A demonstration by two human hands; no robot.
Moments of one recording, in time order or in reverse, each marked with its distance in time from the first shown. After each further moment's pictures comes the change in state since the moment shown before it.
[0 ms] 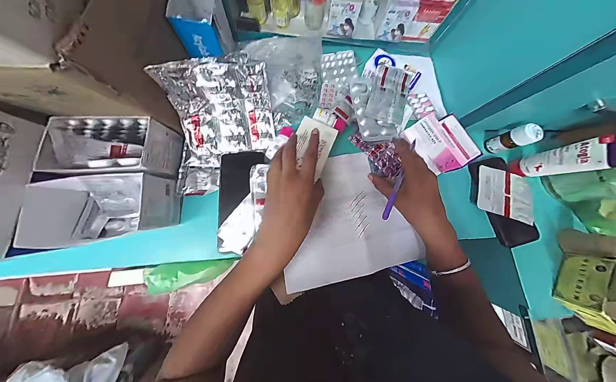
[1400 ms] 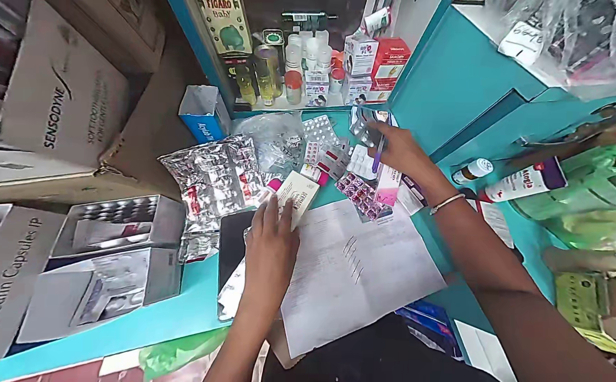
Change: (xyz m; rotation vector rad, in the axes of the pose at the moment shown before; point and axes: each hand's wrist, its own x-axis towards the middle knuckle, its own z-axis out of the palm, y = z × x) left_hand -0.007 -0.040 0.015 0.188 0.087 0.035; right_hand 0.159 0.027 -0.047 -0.090 -0.125 -0.050
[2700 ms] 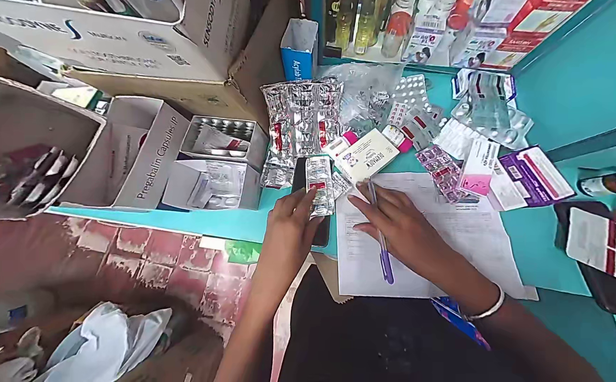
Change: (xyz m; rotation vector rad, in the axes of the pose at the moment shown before) left_hand -0.082 -0.045 -0.051 -0.160 -0.028 -0.186; right_hand -0.155 -0.132 0.109 0.034 -0.008 -0.712
